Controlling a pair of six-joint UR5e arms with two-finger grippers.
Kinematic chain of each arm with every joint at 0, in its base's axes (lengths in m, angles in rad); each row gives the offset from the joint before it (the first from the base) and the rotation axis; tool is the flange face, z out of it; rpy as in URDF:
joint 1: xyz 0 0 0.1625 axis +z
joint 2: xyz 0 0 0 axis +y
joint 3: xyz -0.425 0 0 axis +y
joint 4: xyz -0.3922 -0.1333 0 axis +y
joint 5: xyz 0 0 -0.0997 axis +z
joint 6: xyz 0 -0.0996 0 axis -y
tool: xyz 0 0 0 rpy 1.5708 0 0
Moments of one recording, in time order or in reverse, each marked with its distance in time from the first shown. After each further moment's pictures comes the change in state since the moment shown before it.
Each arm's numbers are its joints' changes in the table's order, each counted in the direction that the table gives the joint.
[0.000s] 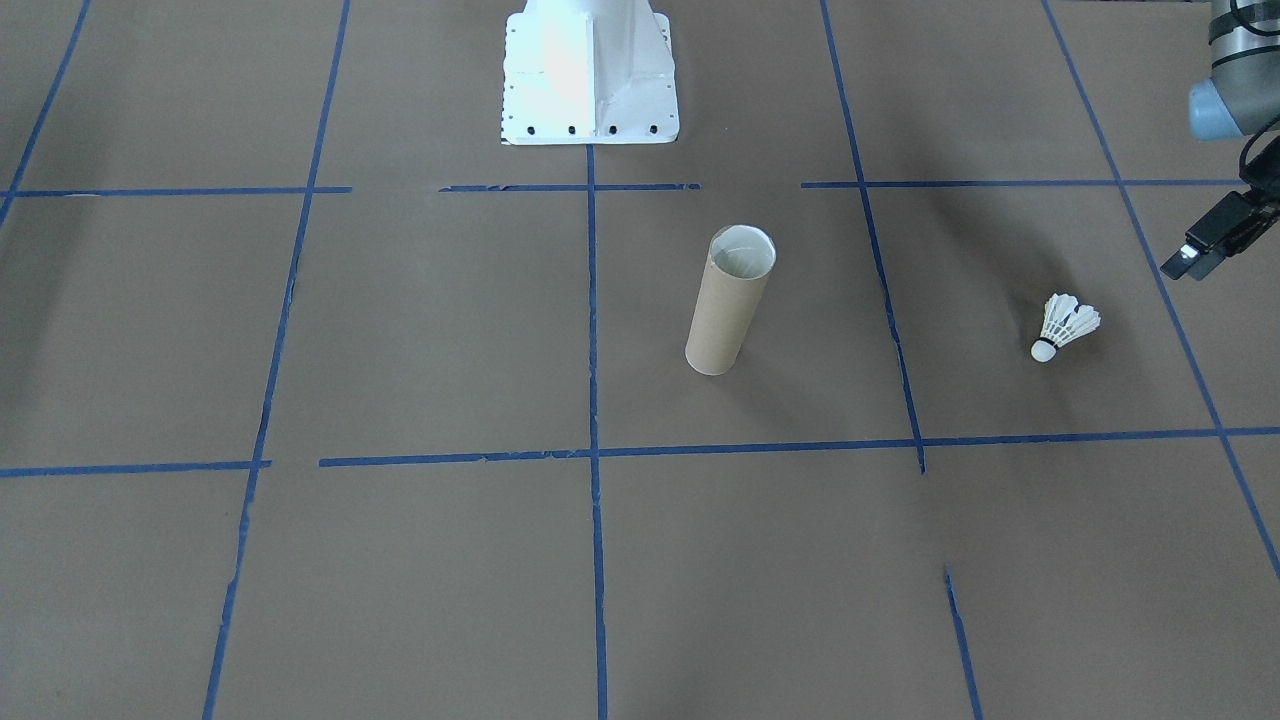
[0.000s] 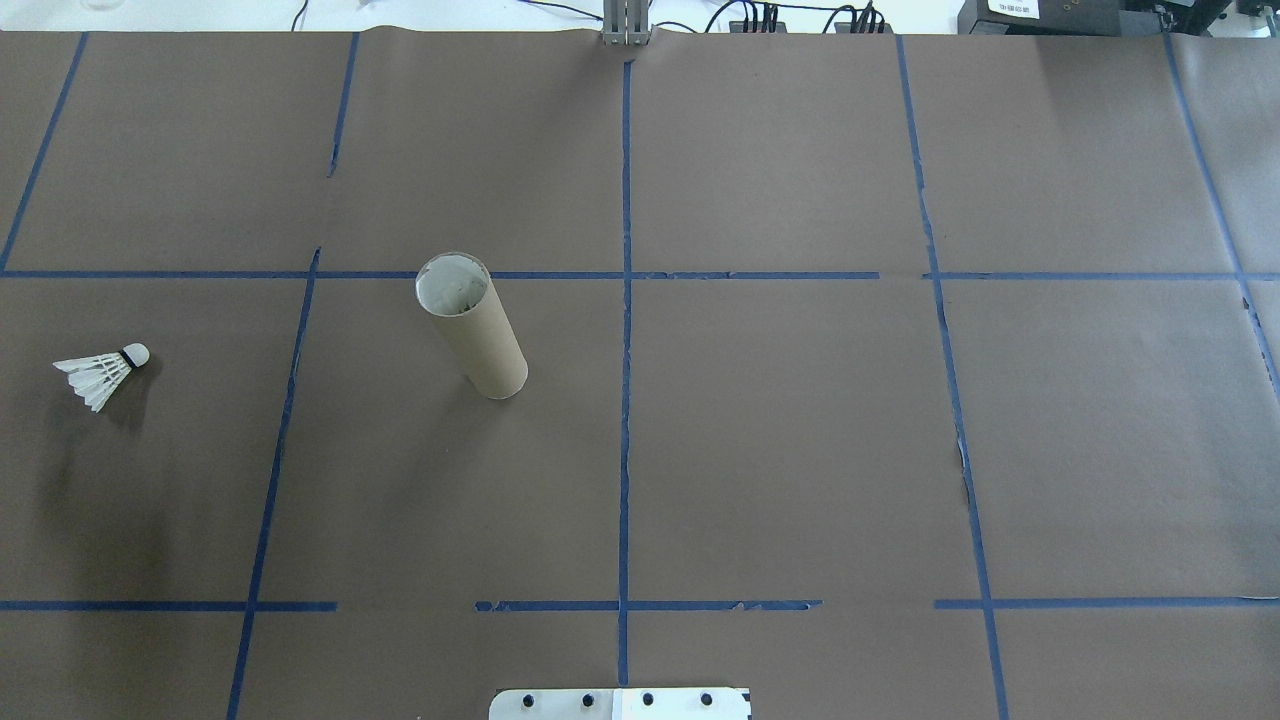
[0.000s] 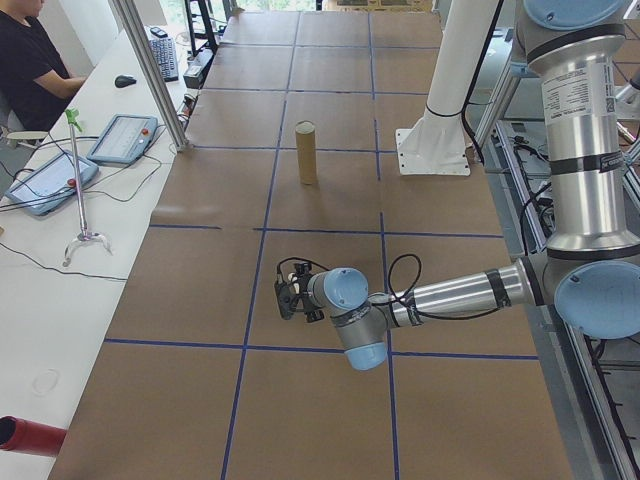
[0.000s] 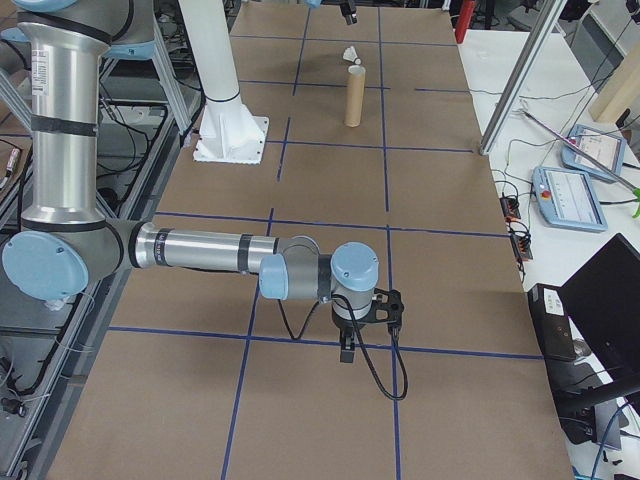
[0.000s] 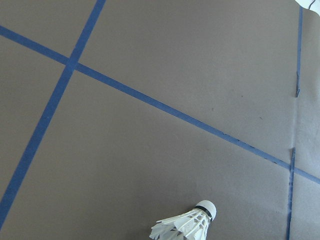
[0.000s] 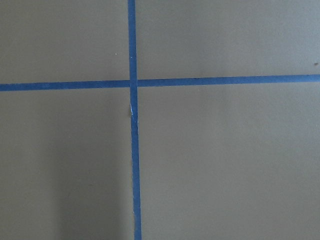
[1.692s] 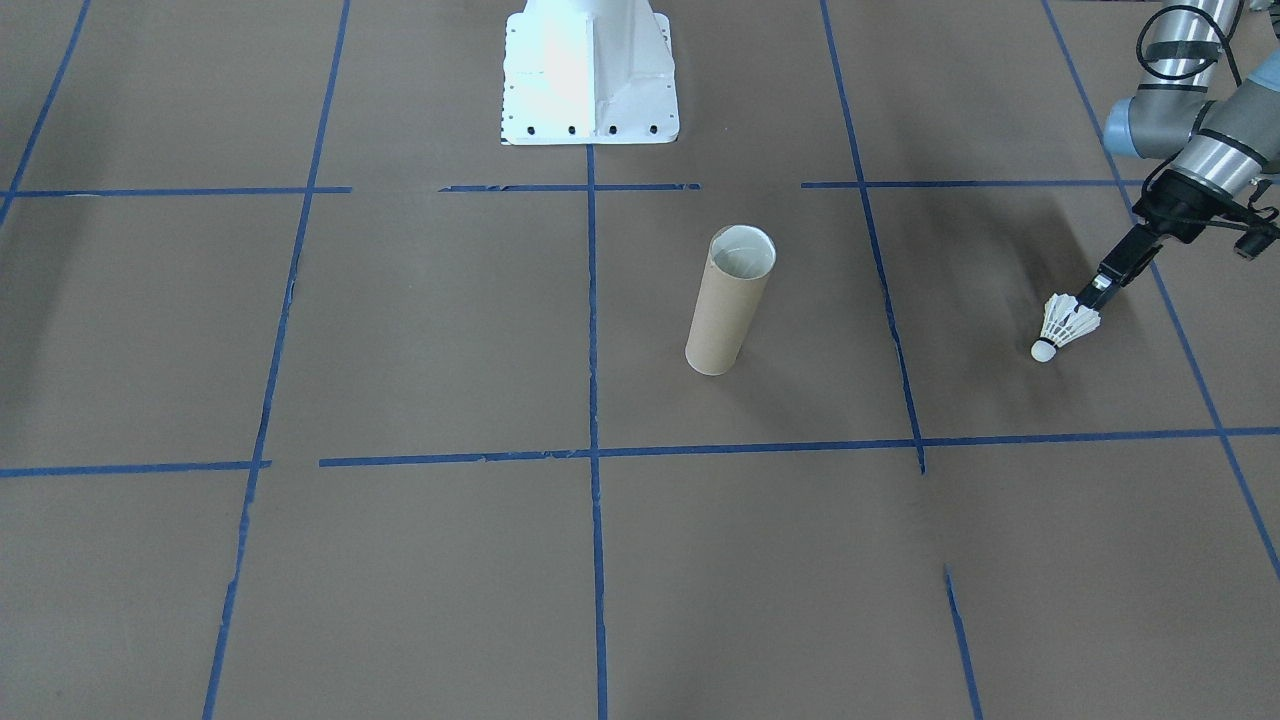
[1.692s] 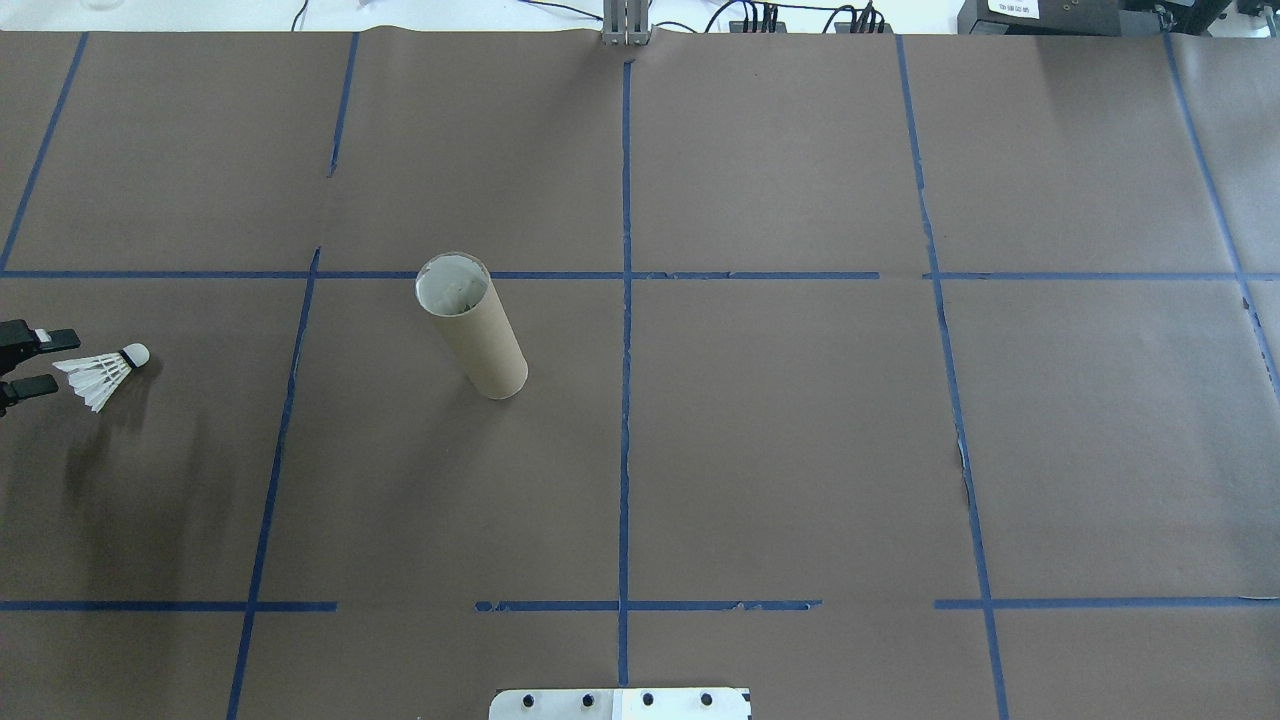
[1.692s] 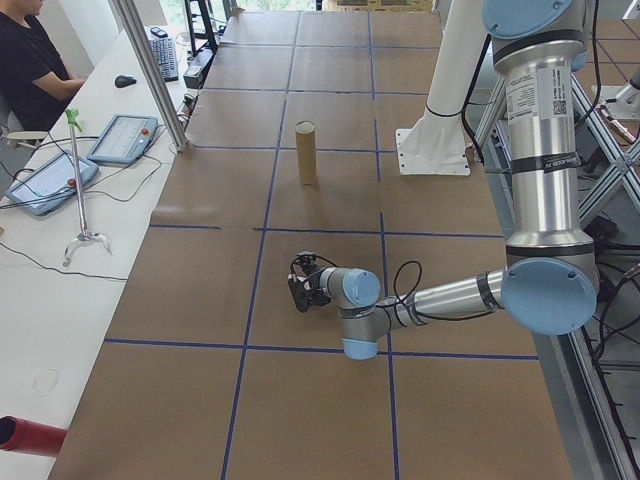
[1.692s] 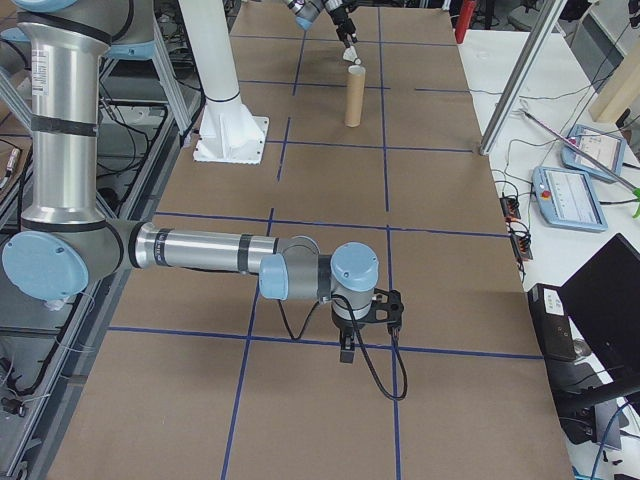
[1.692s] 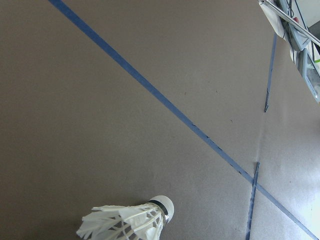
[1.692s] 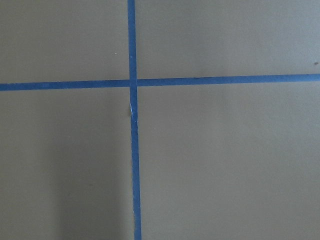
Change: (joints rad) left arm 0.325 0.060 -0.132 0.308 -0.387 -0.334; right arm 0.000 0.001 0.000 0.000 0.000 0.000
